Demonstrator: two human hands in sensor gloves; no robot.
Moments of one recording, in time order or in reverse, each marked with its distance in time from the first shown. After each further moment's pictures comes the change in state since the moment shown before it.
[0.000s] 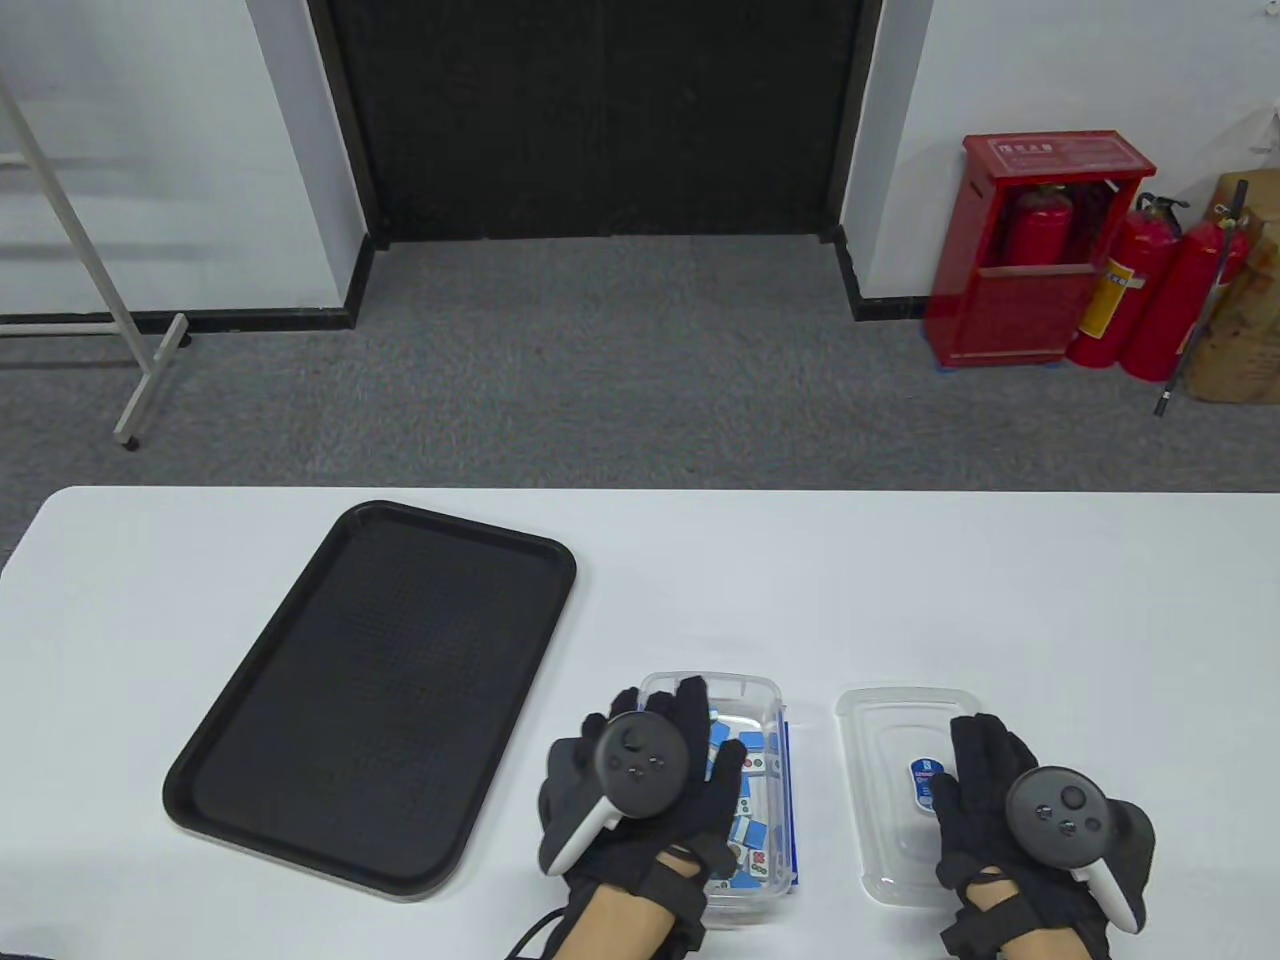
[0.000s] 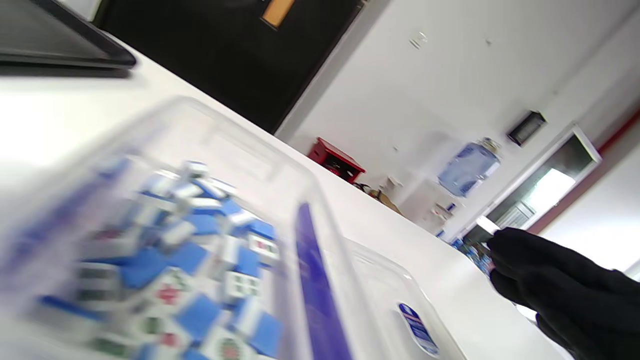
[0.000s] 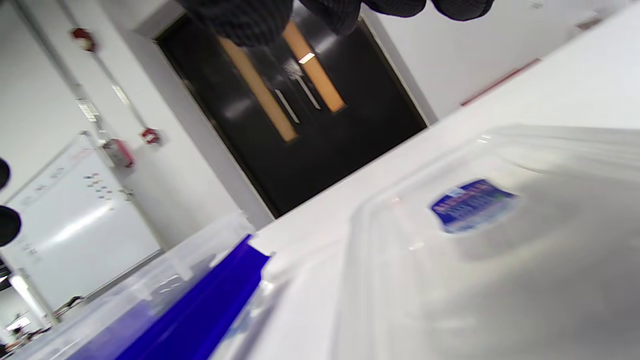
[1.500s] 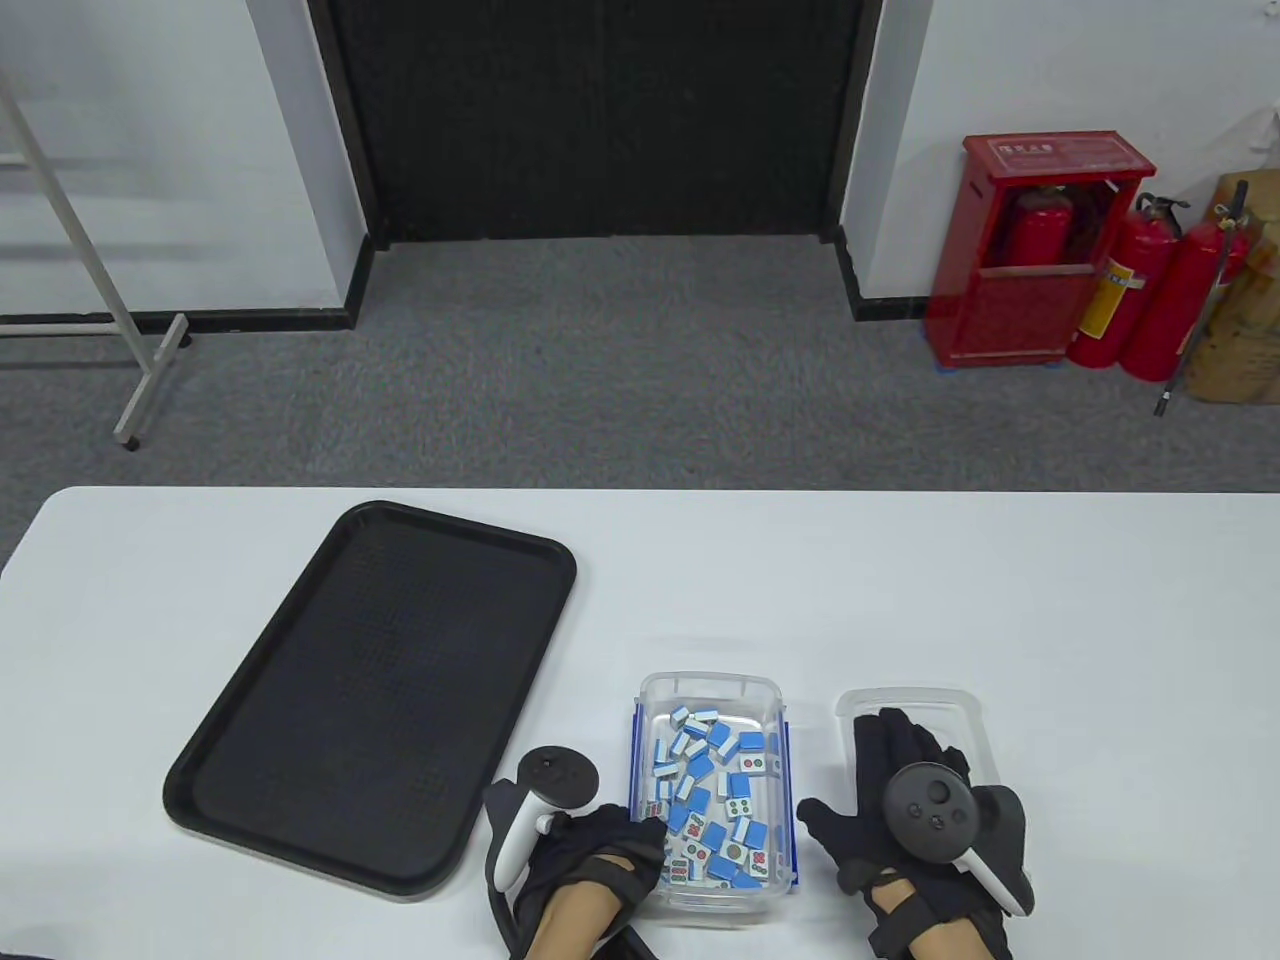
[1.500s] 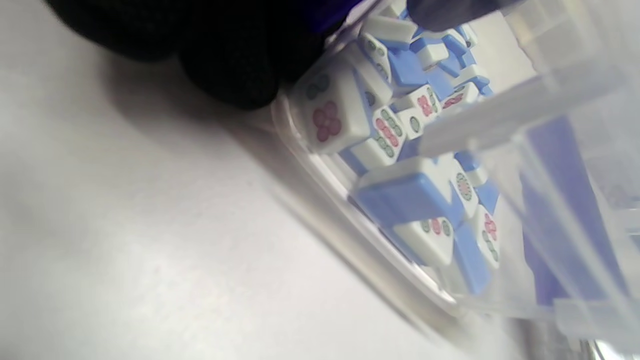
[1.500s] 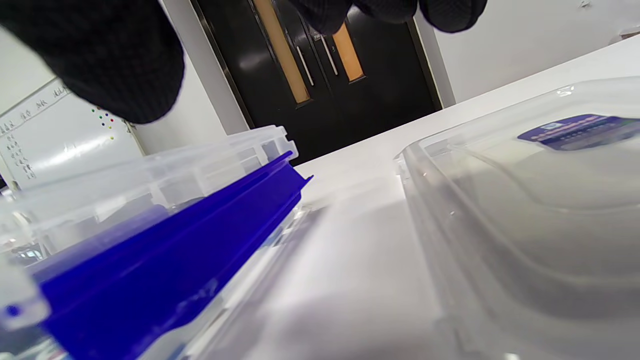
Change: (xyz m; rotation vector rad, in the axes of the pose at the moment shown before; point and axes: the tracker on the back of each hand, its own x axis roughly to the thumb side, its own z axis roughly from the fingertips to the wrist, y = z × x) left_hand -0.099 -0.080 -0.012 -0.395 0.481 0.259; right_hand 0.044 0.050 -0.009 0.101 -0.007 0.171
